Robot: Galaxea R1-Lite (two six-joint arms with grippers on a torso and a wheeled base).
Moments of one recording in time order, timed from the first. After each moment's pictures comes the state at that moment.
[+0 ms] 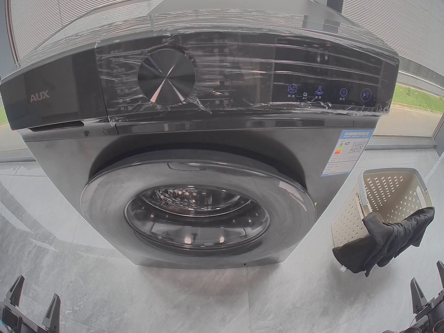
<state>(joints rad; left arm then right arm) 0.00 0.02 -0.02 0.00 -0.01 -0.02 0.00 0.02 -0.02 0.00 0.01 0.00</state>
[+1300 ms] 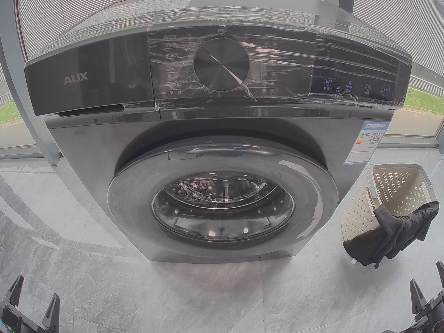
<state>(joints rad) 0.00 0.02 -0.02 0.00 0.00 -0.01 -0.01 0.02 -0.02 0.01 0.01 -0.01</state>
